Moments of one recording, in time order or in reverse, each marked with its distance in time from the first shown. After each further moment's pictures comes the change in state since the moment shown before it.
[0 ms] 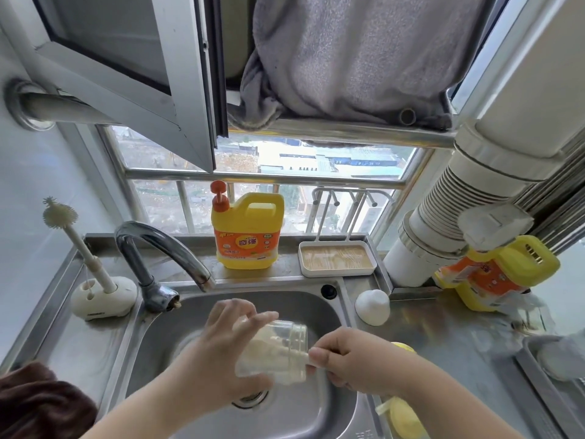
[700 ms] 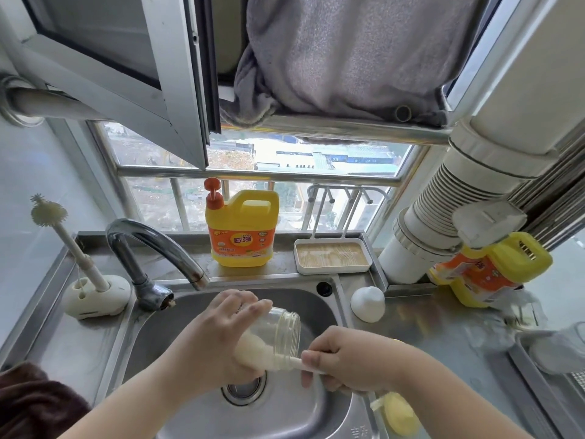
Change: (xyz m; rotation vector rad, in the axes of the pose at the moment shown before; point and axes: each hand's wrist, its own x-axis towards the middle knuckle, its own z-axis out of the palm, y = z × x) left_hand 0.017 -0.007 0.002 0.031 -0.009 0.078; right_hand -0.001 -0.002 -0.004 0.018 -0.099 0.027
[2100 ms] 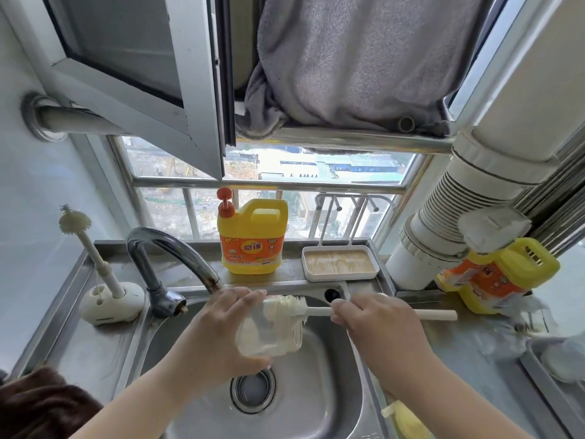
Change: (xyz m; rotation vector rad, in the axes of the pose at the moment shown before) left_hand -0.006 -0.012 -0.008 0.059 0.202 -0.062; right_hand -0.001 0.008 -0.002 -0.912 0.924 -0.221
